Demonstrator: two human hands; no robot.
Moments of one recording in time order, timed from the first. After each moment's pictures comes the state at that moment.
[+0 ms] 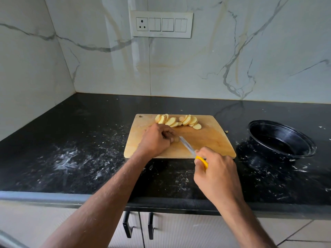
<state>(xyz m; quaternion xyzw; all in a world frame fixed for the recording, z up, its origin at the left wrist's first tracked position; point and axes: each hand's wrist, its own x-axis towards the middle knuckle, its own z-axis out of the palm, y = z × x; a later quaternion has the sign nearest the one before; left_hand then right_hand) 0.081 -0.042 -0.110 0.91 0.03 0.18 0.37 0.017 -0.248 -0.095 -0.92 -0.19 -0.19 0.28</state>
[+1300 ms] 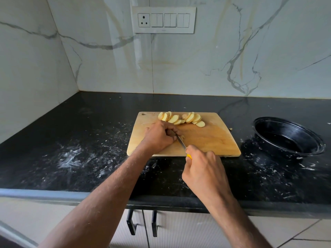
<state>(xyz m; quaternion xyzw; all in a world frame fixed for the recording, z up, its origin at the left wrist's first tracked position) 0.087 -0.037 -0.107 0.92 0.04 0.14 0.36 0.016 -0.223 -0.098 -0.94 -0.23 -0.15 0.23</state>
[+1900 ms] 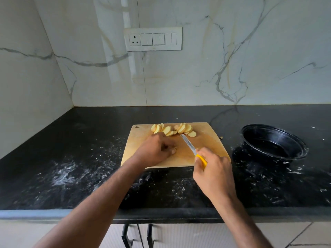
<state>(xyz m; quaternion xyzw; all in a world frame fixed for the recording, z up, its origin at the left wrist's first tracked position) 0.074 -0.043 -0.093 0.96 -0.08 0.12 0.24 0.044 -0.253 -0.105 -0.89 -0.17 -0.25 0.33</state>
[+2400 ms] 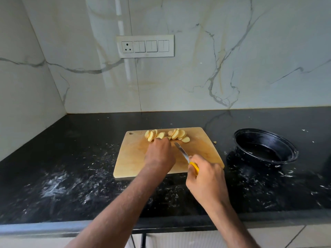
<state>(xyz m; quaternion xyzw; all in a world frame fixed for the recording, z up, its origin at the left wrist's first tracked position) 0.080 -0.107 -0.078 0.97 0.13 0.15 0.13 0.048 -0.254 -0.110 -0.90 -0.17 -0.24 0.32</state>
